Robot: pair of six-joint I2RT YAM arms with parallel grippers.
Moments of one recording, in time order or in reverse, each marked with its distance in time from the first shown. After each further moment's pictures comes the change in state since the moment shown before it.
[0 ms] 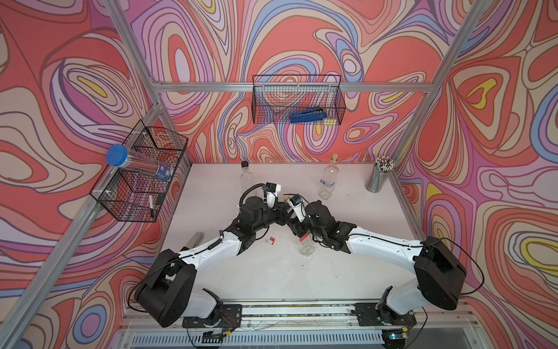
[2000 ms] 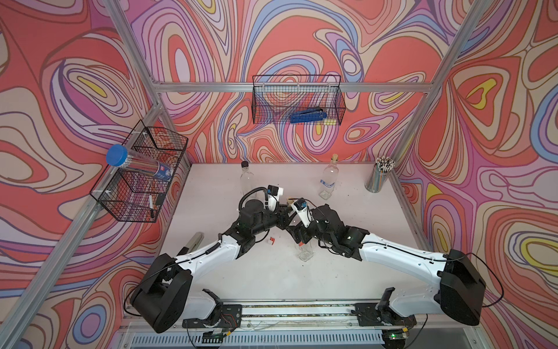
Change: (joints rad) left arm -0.021 -0.042 -0.028 0.006 0.019 0.046; right arm 0.035 -0.157 -0.048 -0.089 -0.034 0.011
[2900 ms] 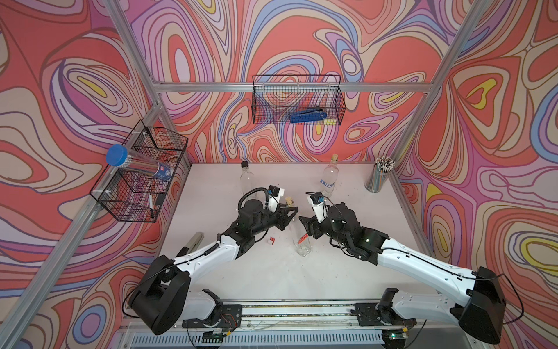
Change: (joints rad) left arm 0.000 -0.019 0.000 -0.024 0.000 0.121; right arm -0.061 -0.166 -0.012 -0.092 0.143 0.039
